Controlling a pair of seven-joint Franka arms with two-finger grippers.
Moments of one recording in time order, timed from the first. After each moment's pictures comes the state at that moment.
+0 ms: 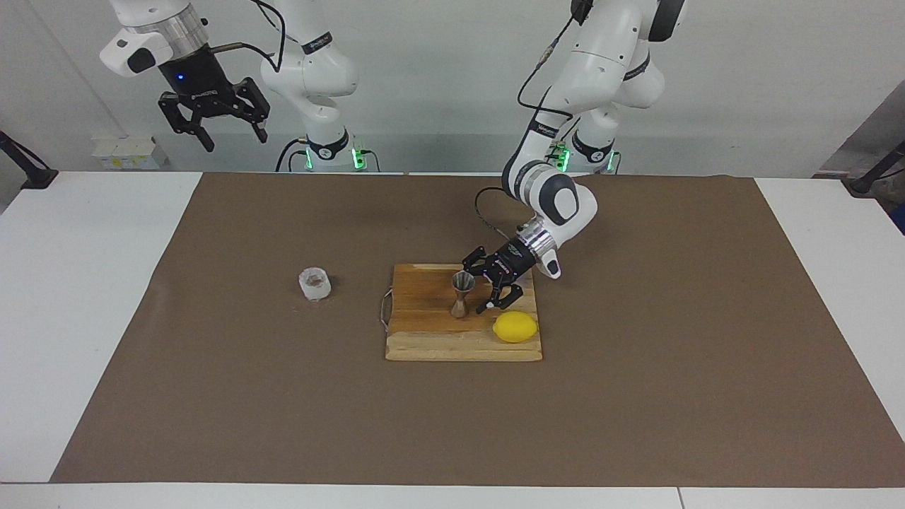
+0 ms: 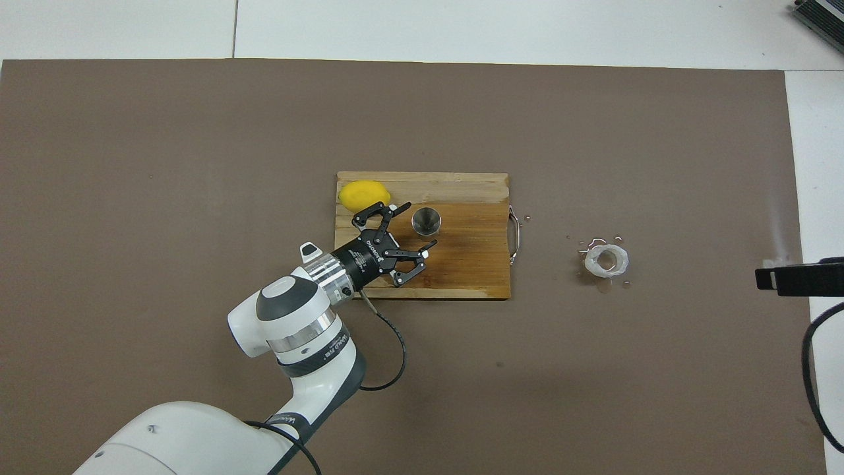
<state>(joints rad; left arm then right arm) -0.62 0.35 0.04 -2.11 -2.44 2.49 -0.39 -0.09 -0.26 0.02 -1.75 0.14 1.53 -0.15</state>
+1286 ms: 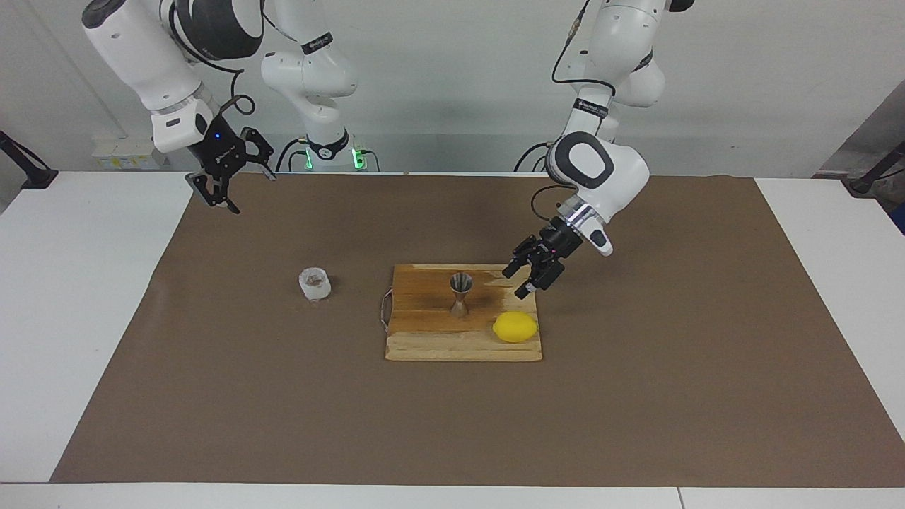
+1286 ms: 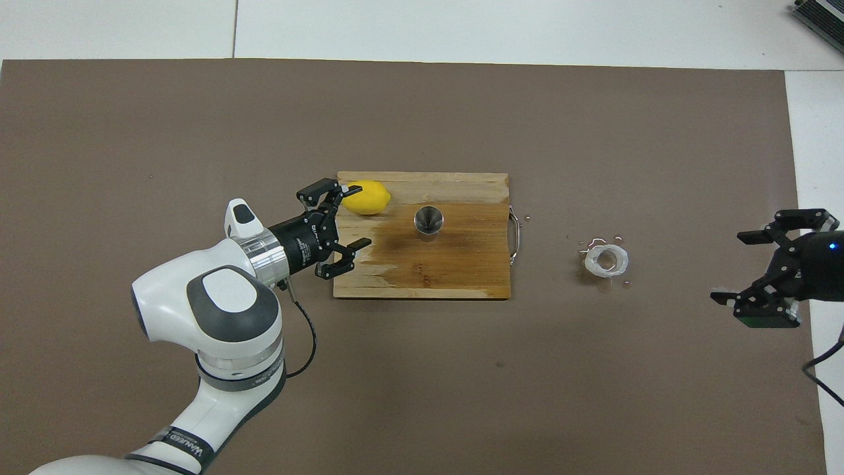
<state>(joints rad) -0.52 0.12 0.04 -2.18 -1.67 2.66 -0.38 -0.14 -0.25 0.00 -2.09 0.30 1.87 -1.24</state>
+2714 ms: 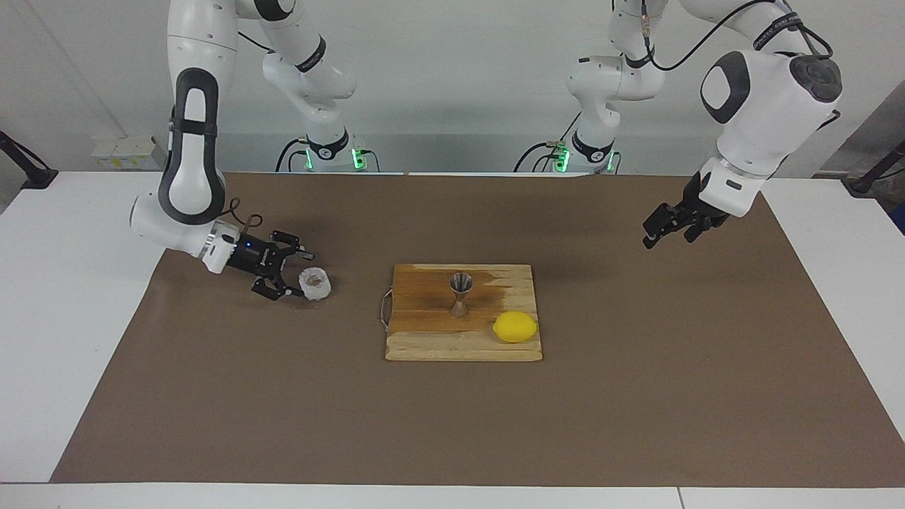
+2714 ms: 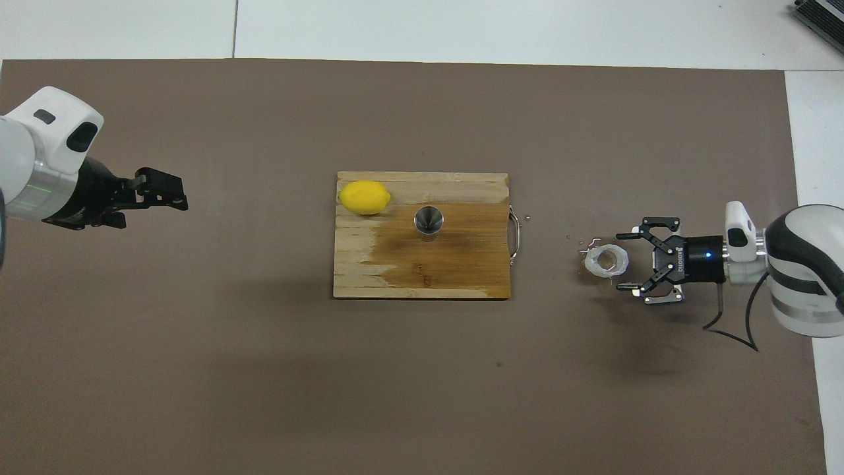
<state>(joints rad) -0.13 0.00 0.04 -1.77 -0.13 1.78 -0.16 -0.26 0.30 0.00 -2.17 1.00 1.94 -2.37</state>
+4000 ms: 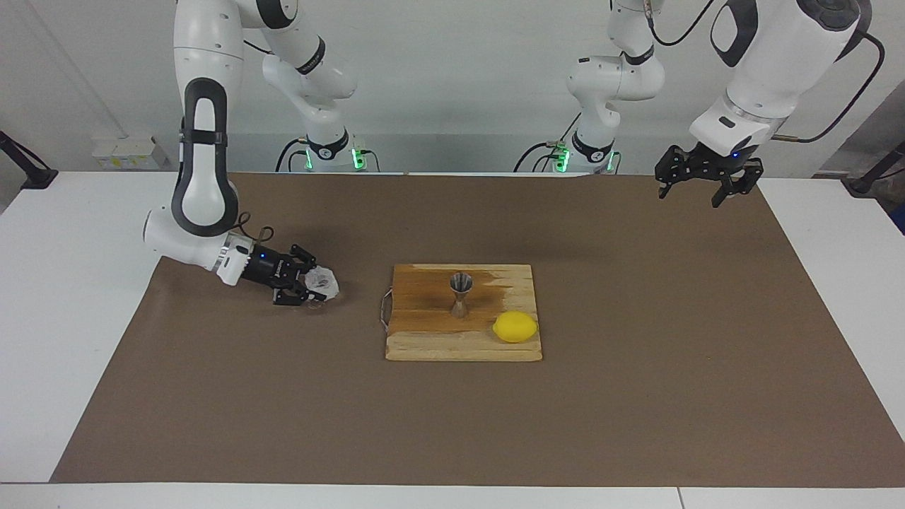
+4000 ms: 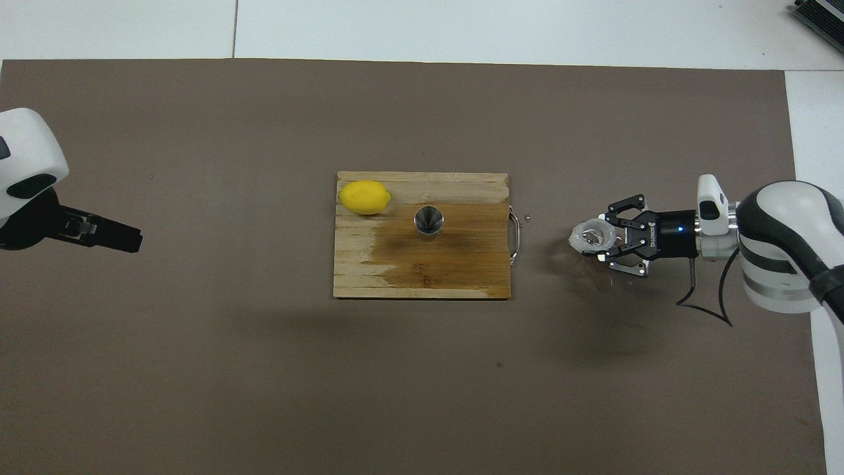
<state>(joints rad) -0.13 -0.07 0.02 -1.70 -0.01 1.61 0.17 -0.19 0.26 0.08 -2.07 1.02 1.99 -2.16</state>
